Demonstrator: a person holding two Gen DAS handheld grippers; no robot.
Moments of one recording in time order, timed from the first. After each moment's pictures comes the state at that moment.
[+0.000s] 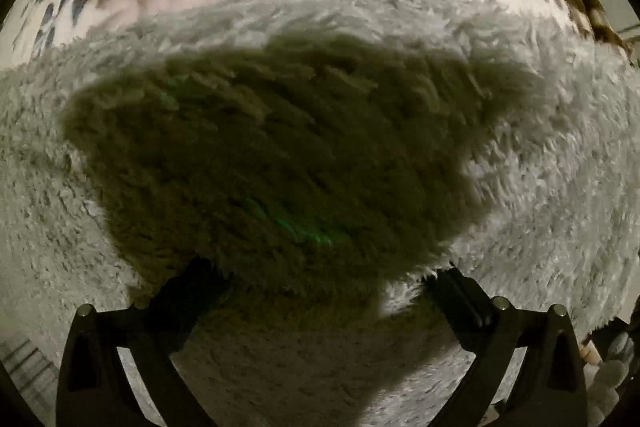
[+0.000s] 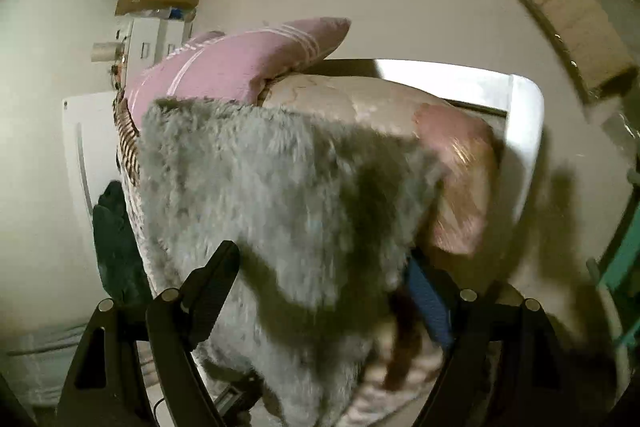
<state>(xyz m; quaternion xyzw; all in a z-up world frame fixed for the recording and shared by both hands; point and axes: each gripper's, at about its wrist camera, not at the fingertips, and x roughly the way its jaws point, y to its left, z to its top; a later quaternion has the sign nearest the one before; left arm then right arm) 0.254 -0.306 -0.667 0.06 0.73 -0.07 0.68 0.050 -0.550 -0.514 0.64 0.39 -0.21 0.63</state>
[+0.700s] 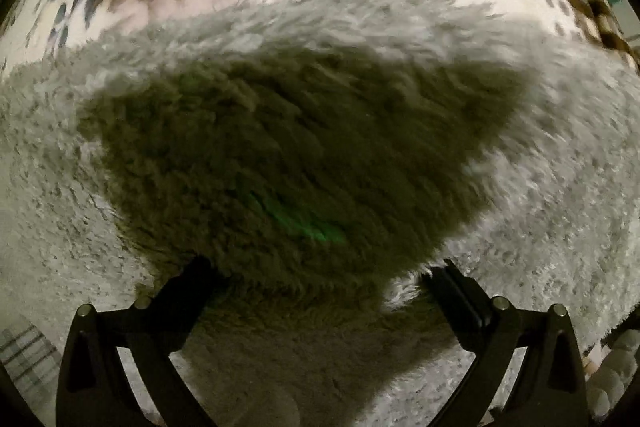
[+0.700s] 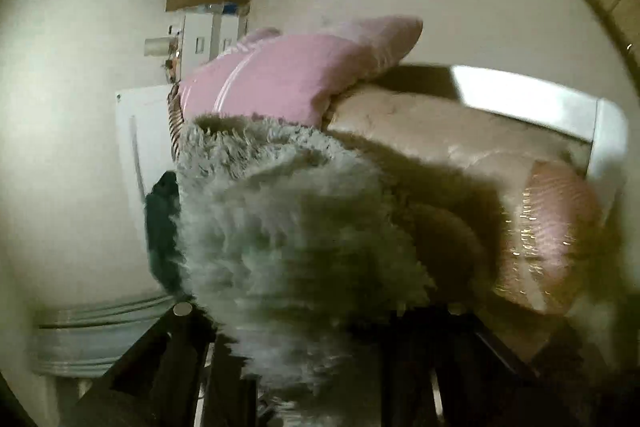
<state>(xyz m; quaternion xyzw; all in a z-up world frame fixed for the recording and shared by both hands) 0.232 -0.336 -0.654 0.07 0.73 -0.05 0.68 0.091 -0.553 -0.544 0.67 0.32 -0.14 0.66</state>
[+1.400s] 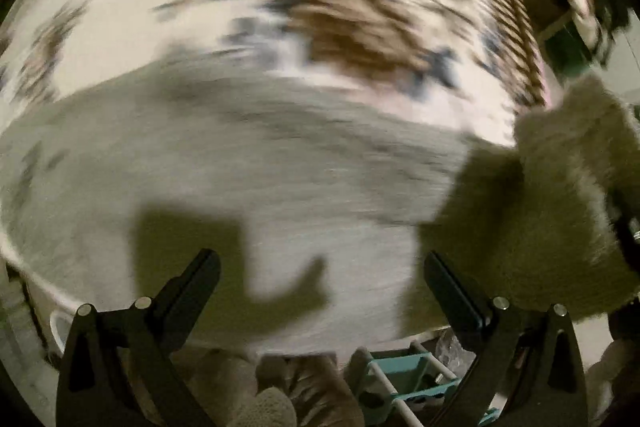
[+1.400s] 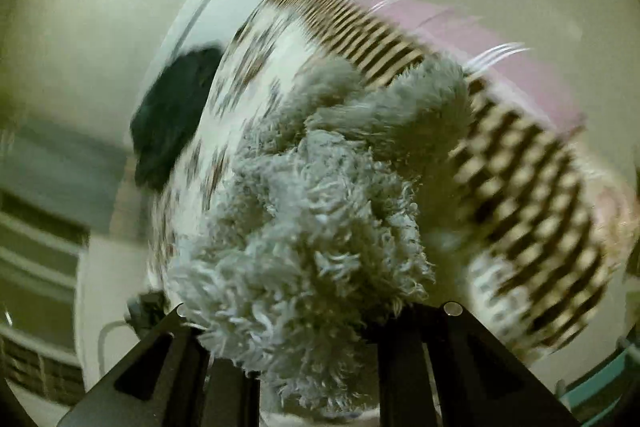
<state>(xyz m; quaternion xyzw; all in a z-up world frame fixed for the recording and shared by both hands) 0.212 -0.153 -0.515 -0.07 0.68 -0.06 0.73 0.202 -0.297 -0.329 0.39 0.45 0.01 0.80</state>
